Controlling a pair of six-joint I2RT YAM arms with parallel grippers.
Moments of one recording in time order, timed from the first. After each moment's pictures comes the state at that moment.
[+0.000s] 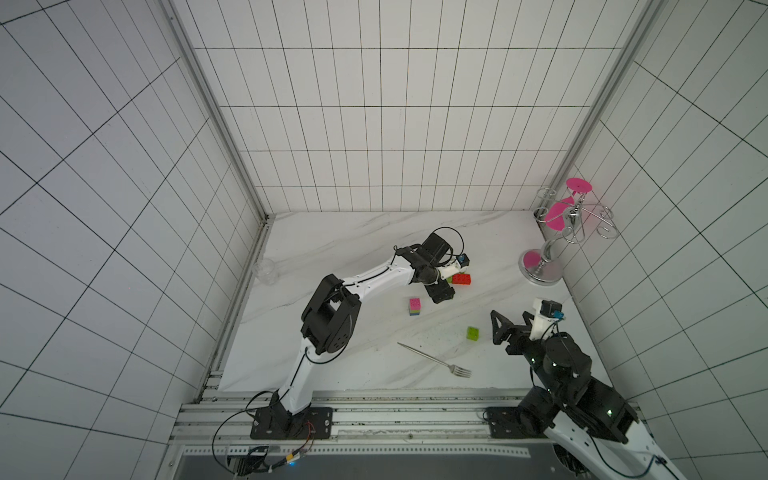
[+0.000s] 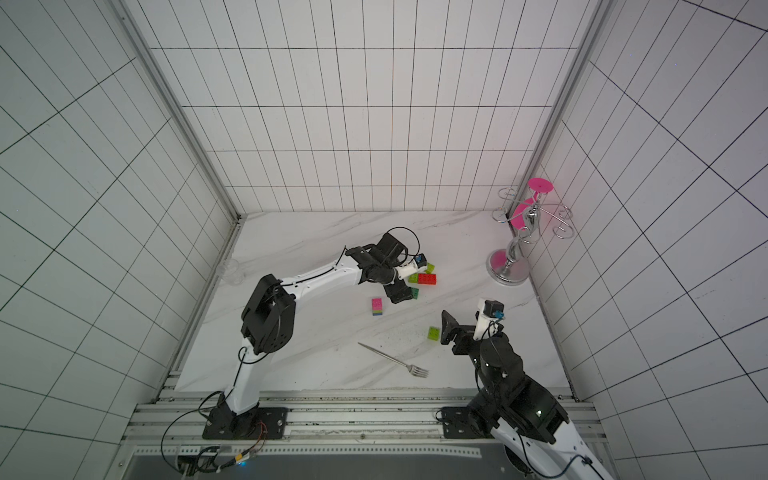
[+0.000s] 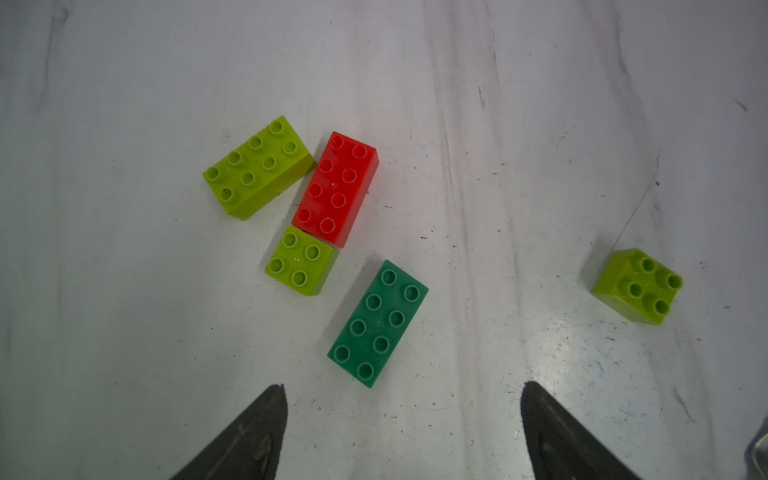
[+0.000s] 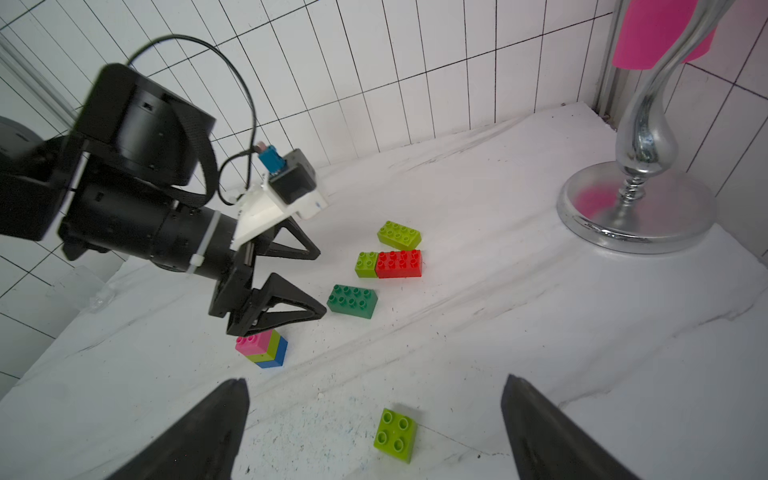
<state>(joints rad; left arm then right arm) -0.81 2.22 1.88 -0.68 0.24 0.41 0.70 0.16 0.48 -0.61 0.48 0.45</state>
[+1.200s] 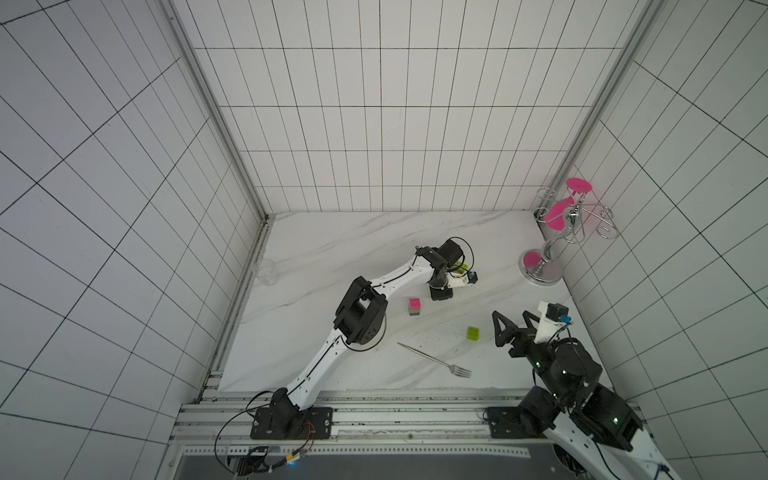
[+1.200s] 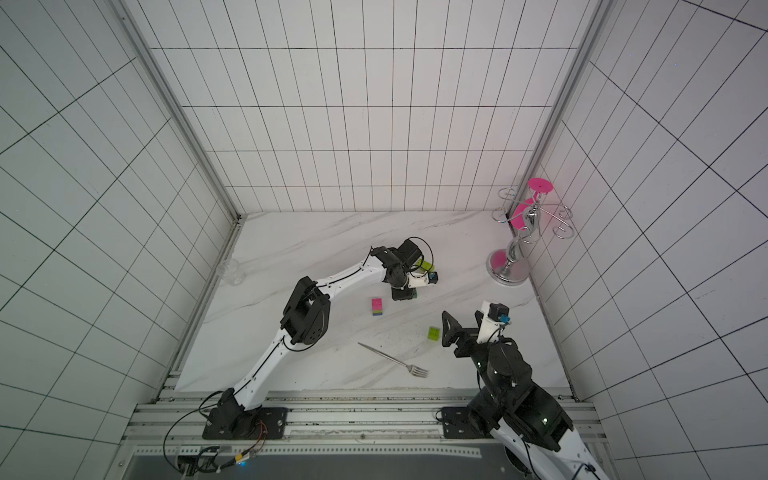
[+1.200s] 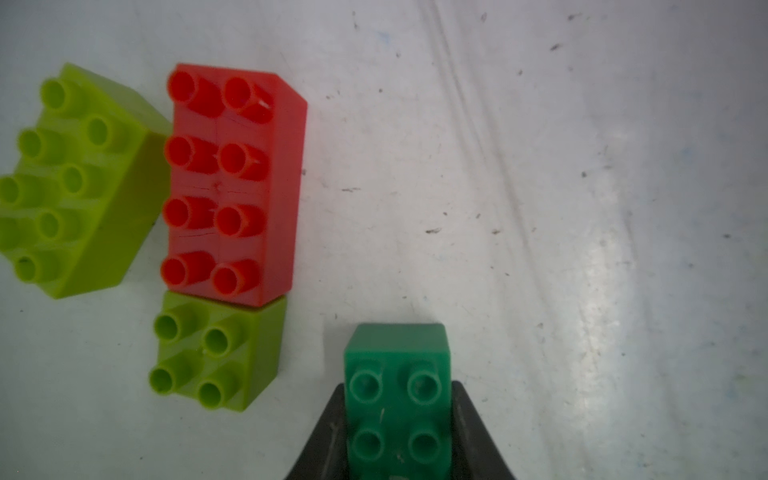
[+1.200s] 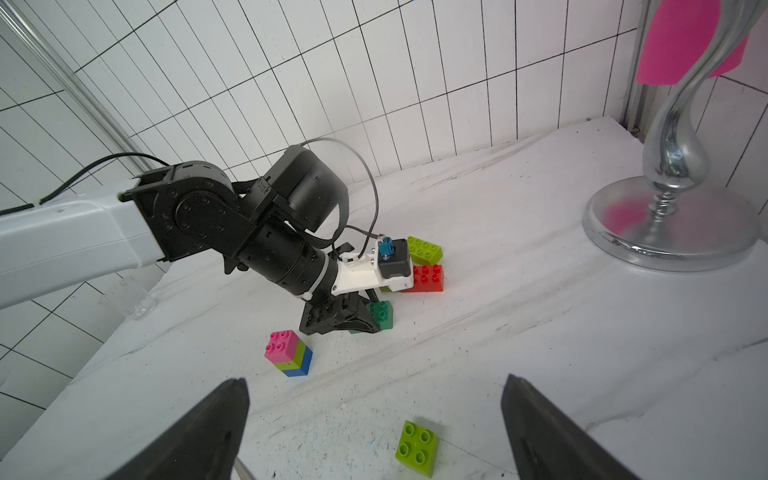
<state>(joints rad) -0.84 2.56 2.31 -0.96 0.15 0.65 0.70 0.09 0.47 -0.60 0.44 0.44</state>
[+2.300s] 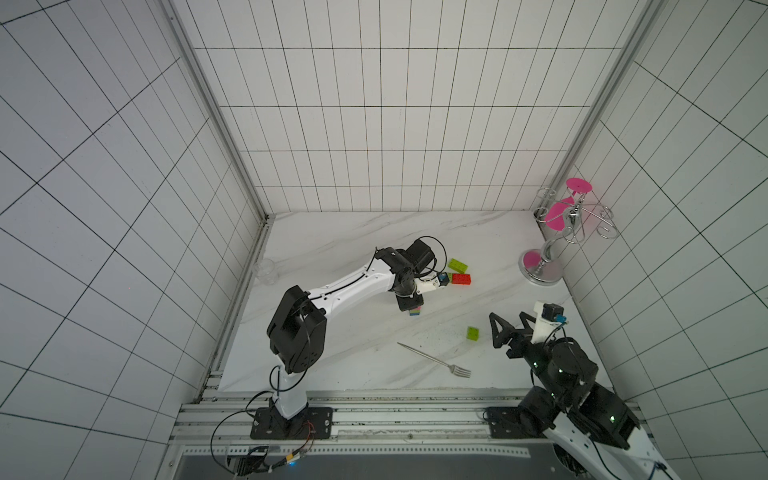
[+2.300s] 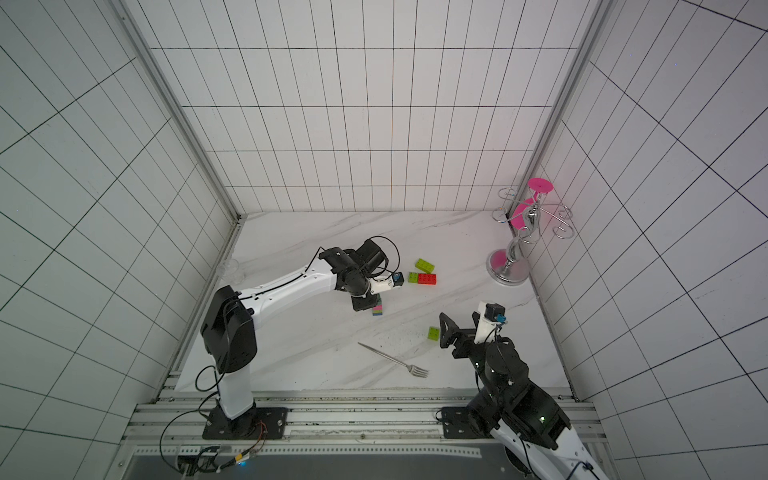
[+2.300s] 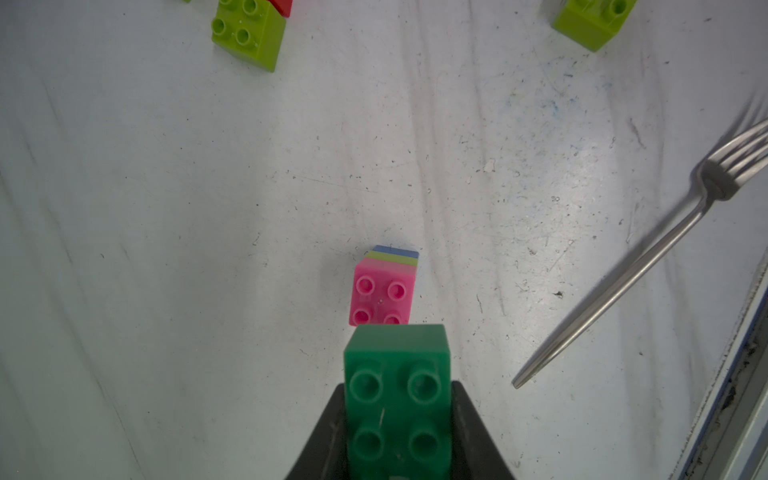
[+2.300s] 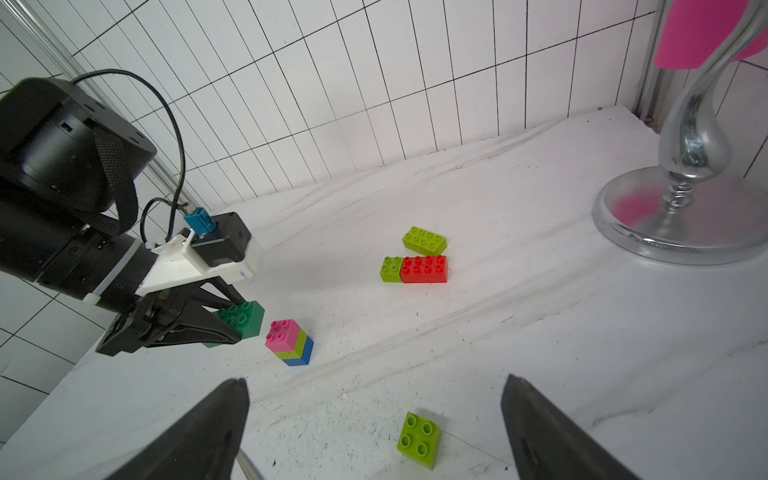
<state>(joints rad) -0.80 1.90 1.63 -0.98 0.08 0.53 0.70 0.10 0.45 -0.60 0.42 0.44</state>
